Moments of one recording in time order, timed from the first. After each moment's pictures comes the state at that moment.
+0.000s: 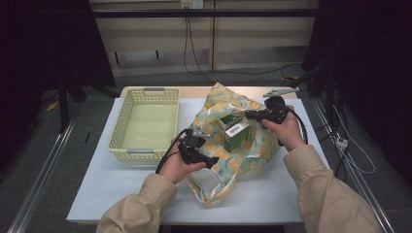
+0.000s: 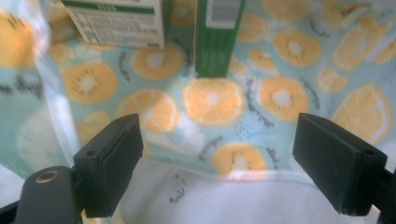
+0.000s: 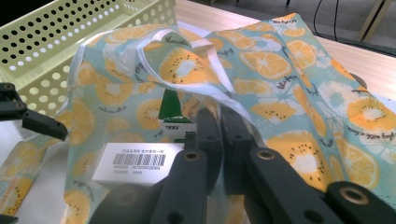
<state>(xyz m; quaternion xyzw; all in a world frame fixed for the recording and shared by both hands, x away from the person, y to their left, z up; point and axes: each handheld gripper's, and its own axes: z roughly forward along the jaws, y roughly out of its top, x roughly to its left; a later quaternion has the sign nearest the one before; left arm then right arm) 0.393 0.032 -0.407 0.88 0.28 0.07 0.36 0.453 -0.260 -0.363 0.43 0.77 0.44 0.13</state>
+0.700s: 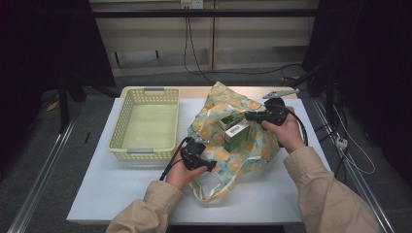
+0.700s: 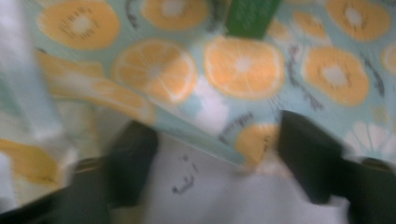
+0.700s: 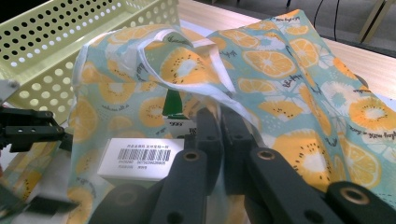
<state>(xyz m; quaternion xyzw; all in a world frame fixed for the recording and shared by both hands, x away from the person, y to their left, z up) 0.398 0.028 -0.447 0.87 0.35 0.07 0.35 0.448 -0.258 -0.364 0.43 0.78 0.44 0.13</state>
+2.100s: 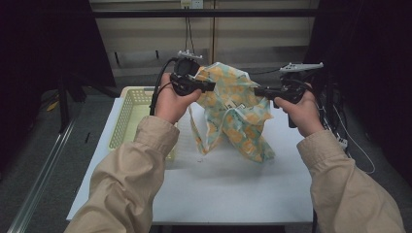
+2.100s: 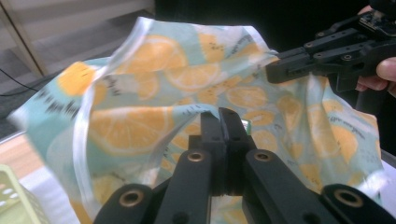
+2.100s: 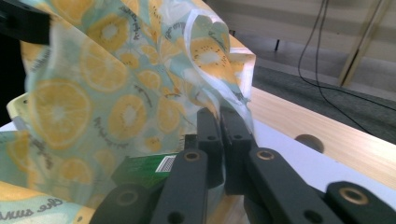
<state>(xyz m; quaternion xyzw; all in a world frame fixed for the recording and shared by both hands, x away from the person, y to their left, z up) 0.463 0.032 -0.232 0.81 0.32 0.09 0.47 0.449 -0.274 -0.282 0.41 0.75 0.49 0.17</state>
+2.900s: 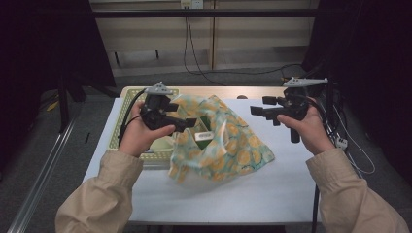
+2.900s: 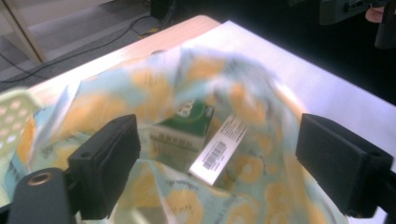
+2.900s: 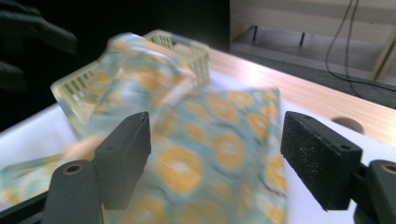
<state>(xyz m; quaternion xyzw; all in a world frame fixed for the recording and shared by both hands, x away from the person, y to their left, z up) 0.413 0.113 -0.285 0.83 0.30 0.09 0.46 0.413 -0.277 -0.299 0.40 0.75 0.51 0.13</state>
